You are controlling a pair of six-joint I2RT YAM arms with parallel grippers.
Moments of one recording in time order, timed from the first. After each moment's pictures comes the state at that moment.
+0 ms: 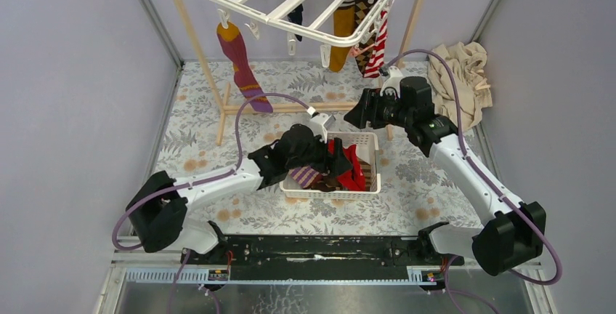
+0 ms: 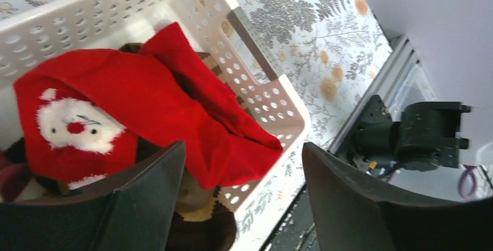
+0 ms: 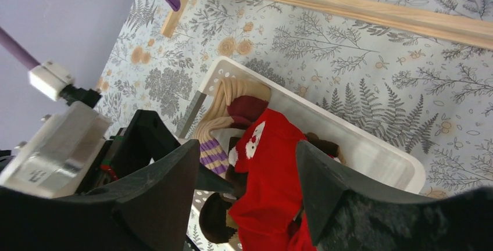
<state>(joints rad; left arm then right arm) -0.88 1.43 0.87 0.10 0.17 -0.56 0.36 1.24 1.07 -0.29 -0.43 0.38</state>
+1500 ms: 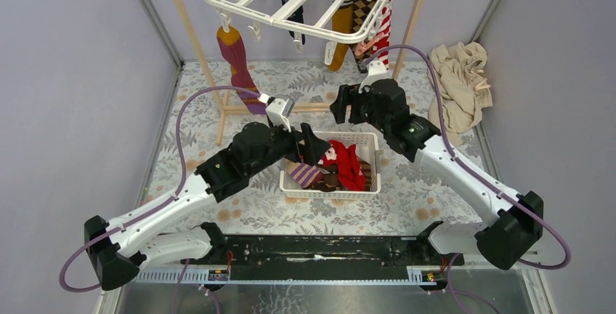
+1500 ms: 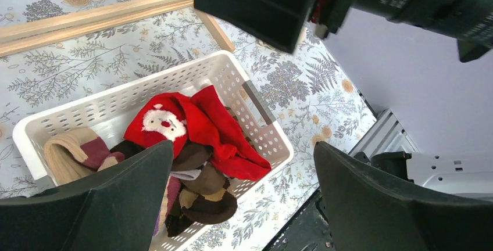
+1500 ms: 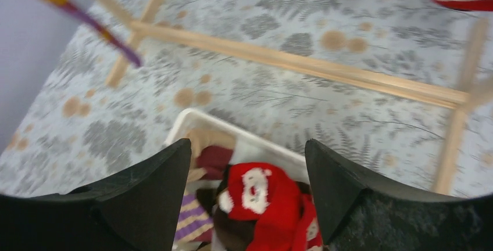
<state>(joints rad) -0.89 1.02 0.92 -0.14 -0.07 -0.52 0.64 1.28 1.15 -0.25 0.04 0.32</state>
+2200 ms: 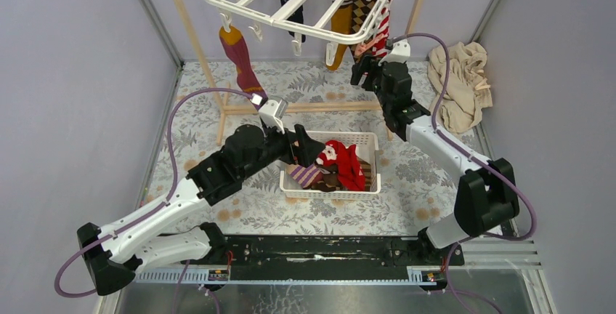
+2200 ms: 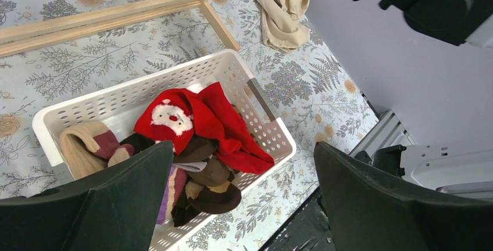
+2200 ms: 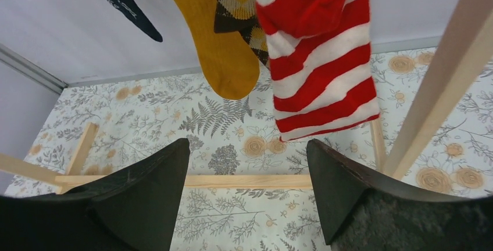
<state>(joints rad) -0.89 0.96 0.92 -0.19 -0.09 -0.52 0.42 1.49 1.14 0.20 0.25 0.34</state>
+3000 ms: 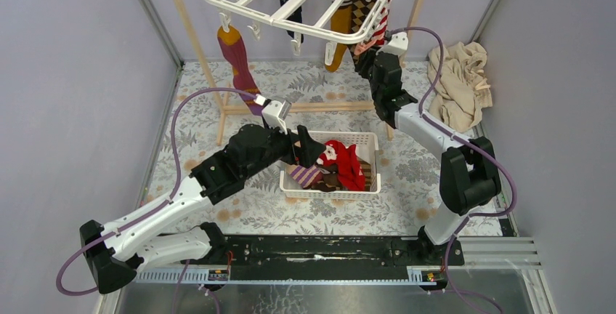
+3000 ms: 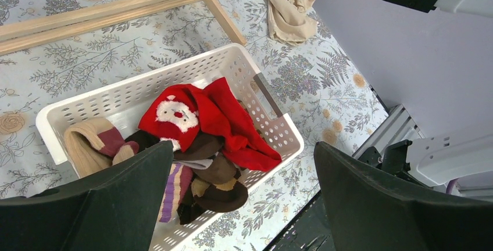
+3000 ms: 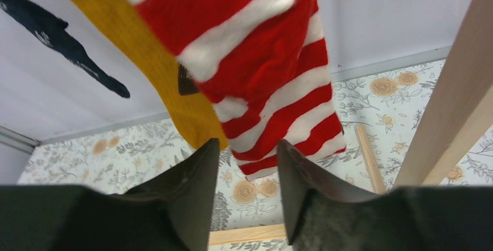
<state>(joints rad) -0.89 0.98 0.92 -0.20 -0.09 -0.50 0.41 1.69 1.26 0.33 0.39 0.37</state>
